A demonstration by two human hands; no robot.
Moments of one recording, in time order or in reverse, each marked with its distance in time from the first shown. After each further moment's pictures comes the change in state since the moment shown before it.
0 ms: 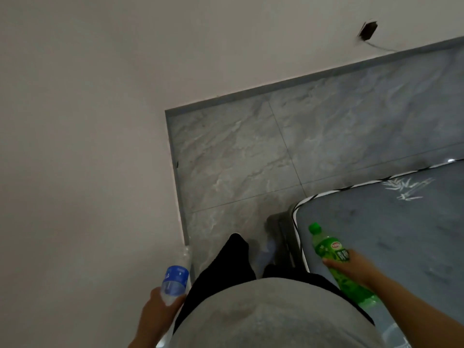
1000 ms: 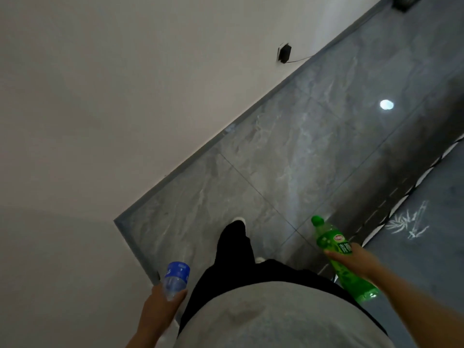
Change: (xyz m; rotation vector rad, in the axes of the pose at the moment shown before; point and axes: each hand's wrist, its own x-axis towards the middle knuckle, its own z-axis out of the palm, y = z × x) left_hand 0.231 0.508 -0.083 0.457 -0.135 0.345; right_hand 0.185 -0.228 -0.194 0.432 0.152 0.273
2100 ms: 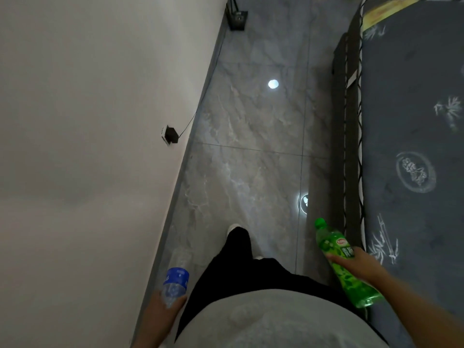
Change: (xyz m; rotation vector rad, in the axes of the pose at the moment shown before) left_hand 0.184 0.525 -0.039 0.294 -0.143 0.458; right_hand 0.150 -0.103 -0.209 0.524 0.166 0.380
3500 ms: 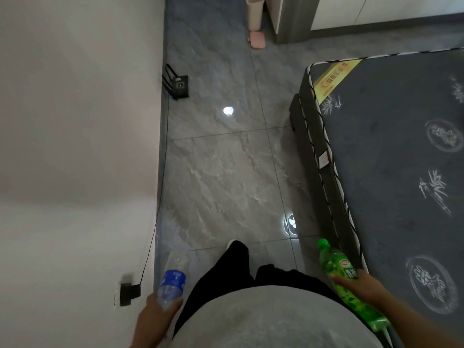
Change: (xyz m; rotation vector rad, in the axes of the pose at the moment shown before) left_hand 0.328 0.565 -0.010 0.282 -0.118 -0.028; right_hand 0.254 -0.312 -0.267 0.205 0.019 0.223
